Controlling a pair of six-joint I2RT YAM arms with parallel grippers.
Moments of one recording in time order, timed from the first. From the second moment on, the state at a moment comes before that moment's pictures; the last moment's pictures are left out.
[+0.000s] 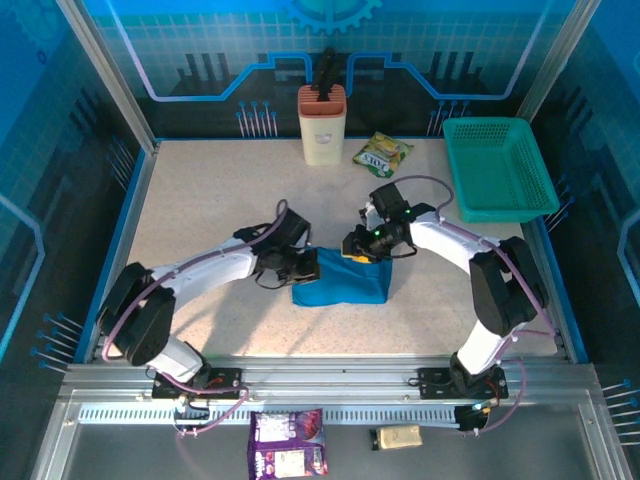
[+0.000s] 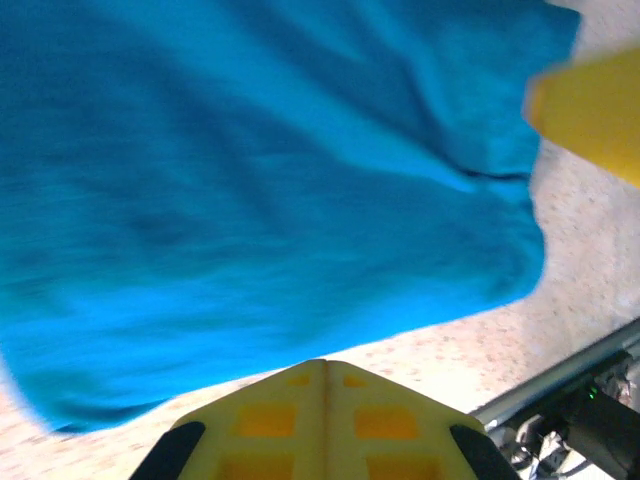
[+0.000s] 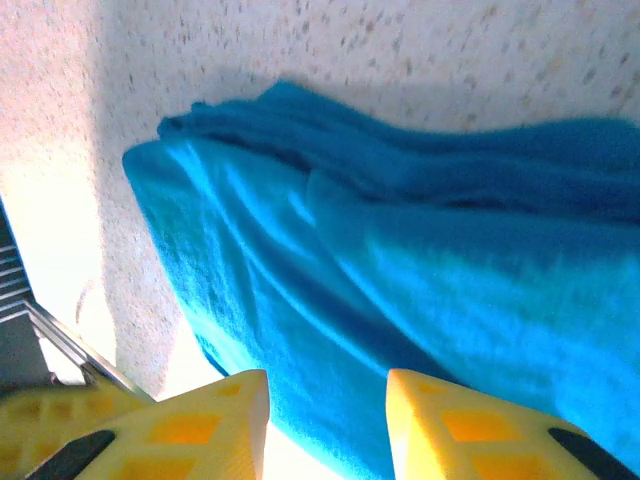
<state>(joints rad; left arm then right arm) -0.67 1.57 1.03 -0.56 0.33 -0.83 0.44 1.71 1.13 -0.58 -0.53 0.62</state>
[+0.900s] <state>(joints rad) -0.75 1.76 1.10 -0.46 0.37 -0.84 0.30 1.76 1.13 -0.68 -0.39 0.42</state>
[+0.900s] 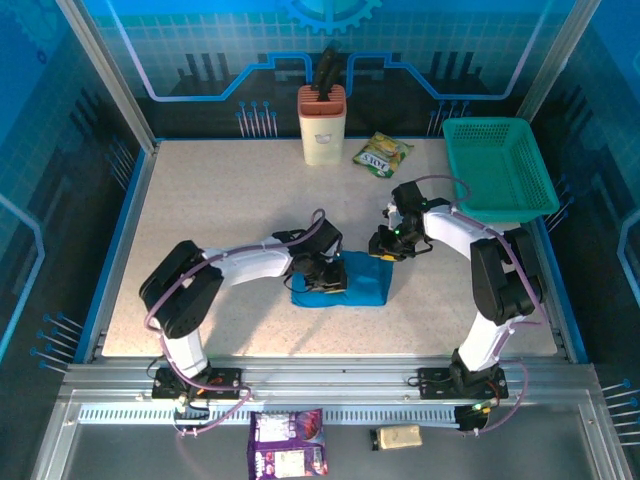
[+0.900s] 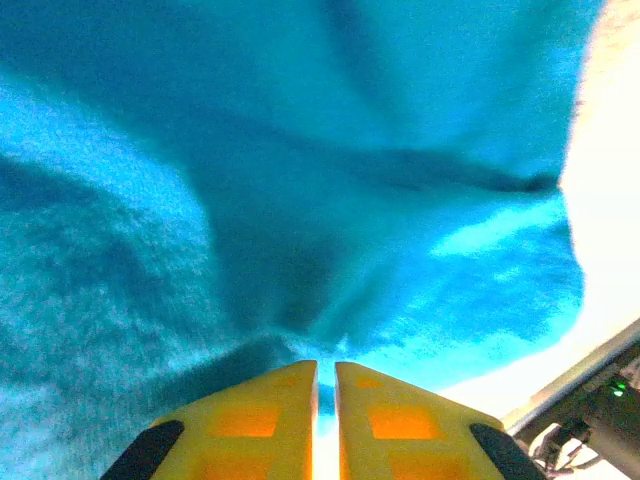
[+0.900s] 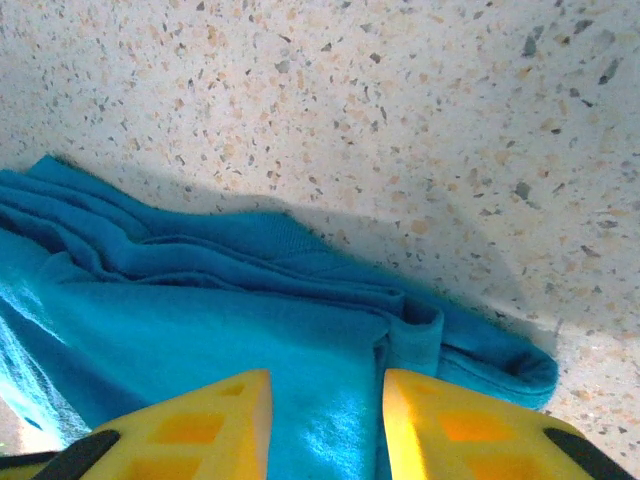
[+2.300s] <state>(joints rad) -0.41 1.58 0.94 -0.47 0.38 -0.79 0.31 1.74 1.08 -0.80 -0.17 0.42</state>
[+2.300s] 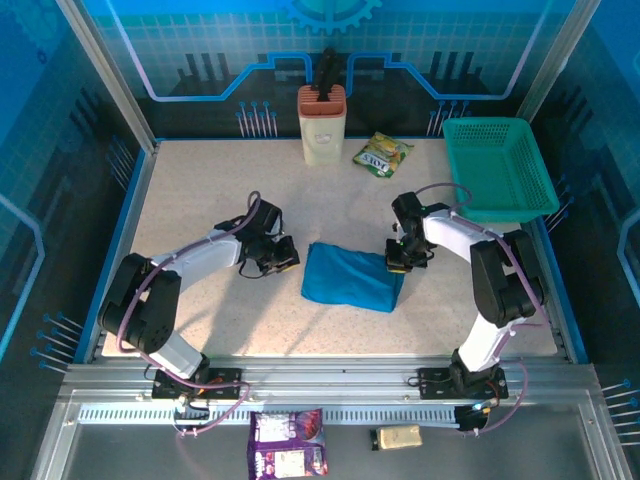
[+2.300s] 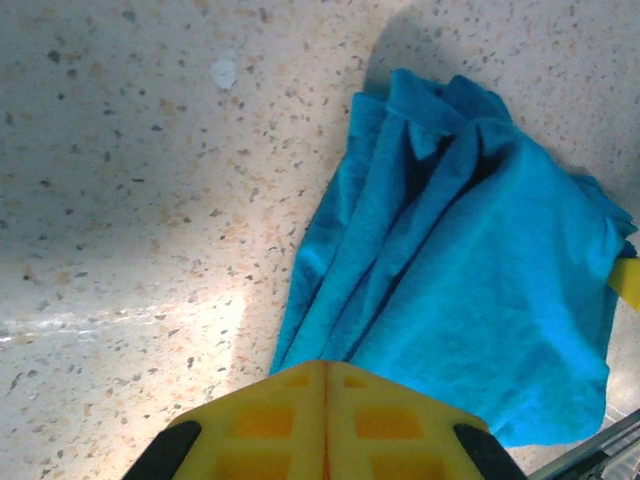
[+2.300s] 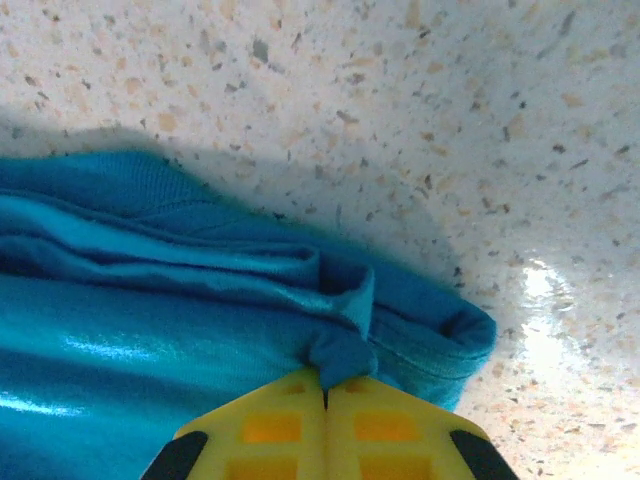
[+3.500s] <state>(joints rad) -0.57 2.08 1.51 -0.72 0.18 -0.64 0.51 1.60 0.86 -0.77 -0.34 0.53</state>
